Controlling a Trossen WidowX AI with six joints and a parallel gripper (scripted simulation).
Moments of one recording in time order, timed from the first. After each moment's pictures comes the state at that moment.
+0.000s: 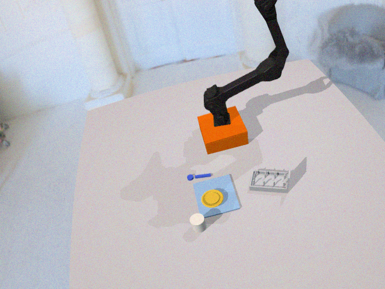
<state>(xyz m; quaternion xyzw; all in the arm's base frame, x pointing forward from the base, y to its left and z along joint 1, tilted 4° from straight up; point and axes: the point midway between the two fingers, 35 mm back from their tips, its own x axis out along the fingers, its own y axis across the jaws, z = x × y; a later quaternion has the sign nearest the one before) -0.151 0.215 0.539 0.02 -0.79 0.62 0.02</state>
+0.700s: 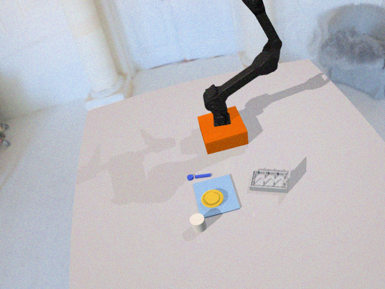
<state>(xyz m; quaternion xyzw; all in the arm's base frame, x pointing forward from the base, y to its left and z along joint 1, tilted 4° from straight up) -0.163 0.147 0.570 0.10 -0.88 0.45 0.04</state>
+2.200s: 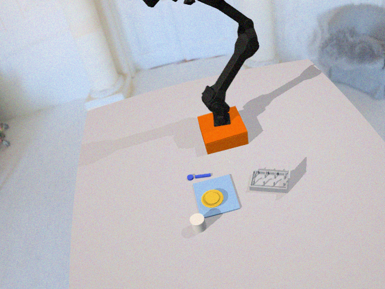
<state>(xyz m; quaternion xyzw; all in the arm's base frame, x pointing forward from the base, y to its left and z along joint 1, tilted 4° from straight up) -0.095 -0.109 0.596 0.36 -0.89 -0.17 0.23</state>
